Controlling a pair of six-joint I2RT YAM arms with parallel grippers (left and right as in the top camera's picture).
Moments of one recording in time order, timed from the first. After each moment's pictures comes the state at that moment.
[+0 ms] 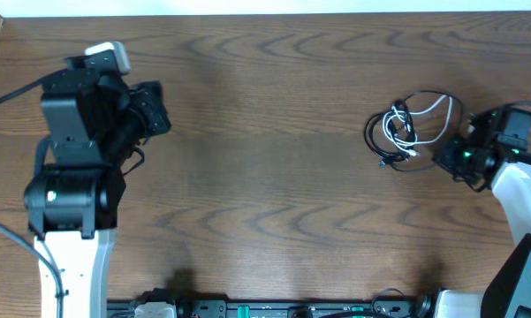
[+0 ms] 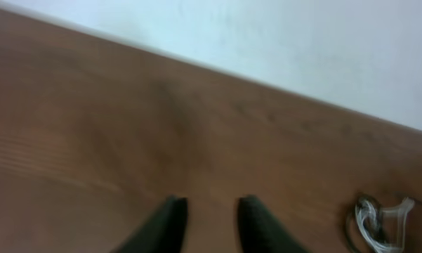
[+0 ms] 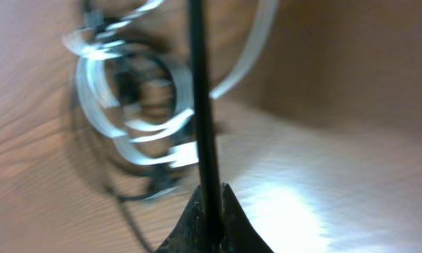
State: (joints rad) left arm 0.00 1.14 1.38 -0.81 0.15 -0.31; right arm -0.30 1.53 0.88 -0.49 -0.33 0.31
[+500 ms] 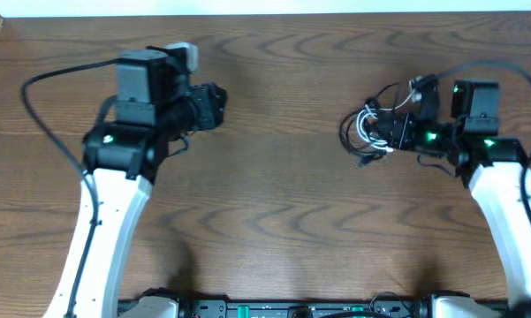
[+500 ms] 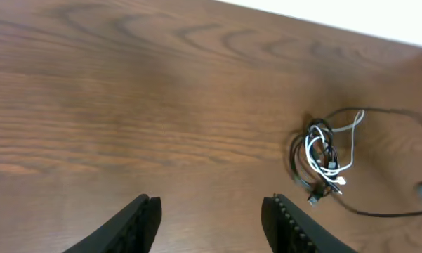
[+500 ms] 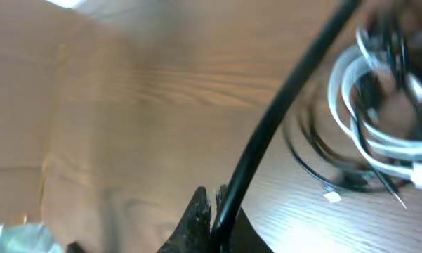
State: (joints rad) left arm -0.15 1.33 1.35 -0.77 0.26 -0.29; right arm -0.01 1.38 1.03 -0.55 -0.69 0.28
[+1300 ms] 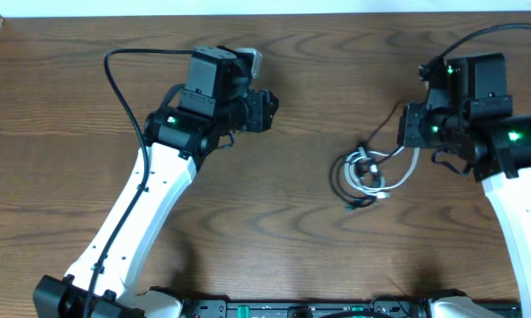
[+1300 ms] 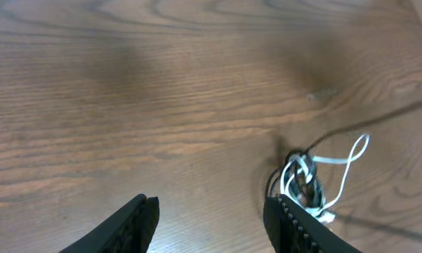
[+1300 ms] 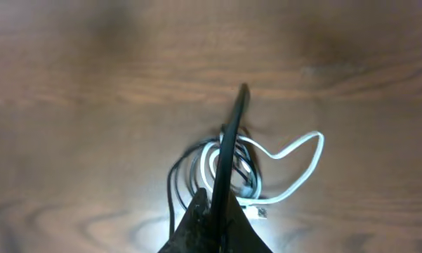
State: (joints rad) left arm -0.37 1.48 1.34 -0.65 0.27 -0.27; right arm 0.16 1.35 1.45 -1.07 -0.10 0.22
